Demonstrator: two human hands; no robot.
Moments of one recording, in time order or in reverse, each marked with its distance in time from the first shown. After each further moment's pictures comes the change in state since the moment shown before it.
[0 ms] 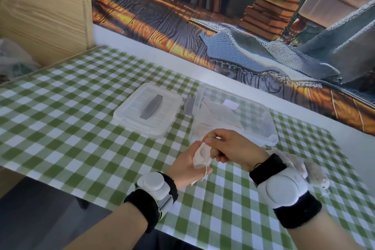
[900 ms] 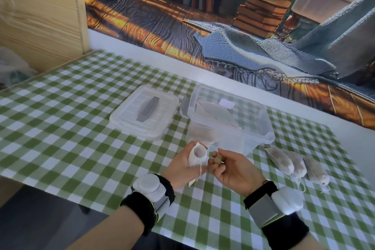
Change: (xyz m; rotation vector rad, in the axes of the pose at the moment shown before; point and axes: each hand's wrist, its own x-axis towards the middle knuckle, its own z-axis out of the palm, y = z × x) left_hand 0.000 0.001 0.001 -0.051 0.042 0.031; right_hand 0.006 0.072 0.012 1.353 -0.228 0.348
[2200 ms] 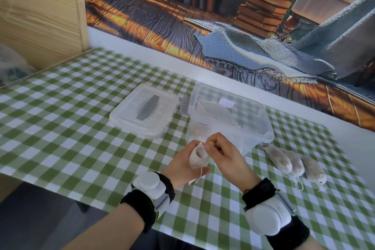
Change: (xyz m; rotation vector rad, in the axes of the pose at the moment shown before) left_hand -0.001 -0.003 -0.002 0.009 -0.049 0.001; right_hand -0.020 0.014 0.042 -1.330 0.192 -0.821
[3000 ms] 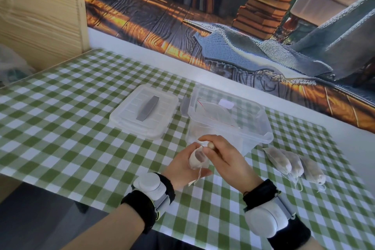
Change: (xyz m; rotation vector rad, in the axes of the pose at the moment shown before) left_hand 0.000 0.002 0.002 -0.034 0.005 -0.014; right_hand -0.001 0.011 -0.004 -0.229 -0.045 -0.165
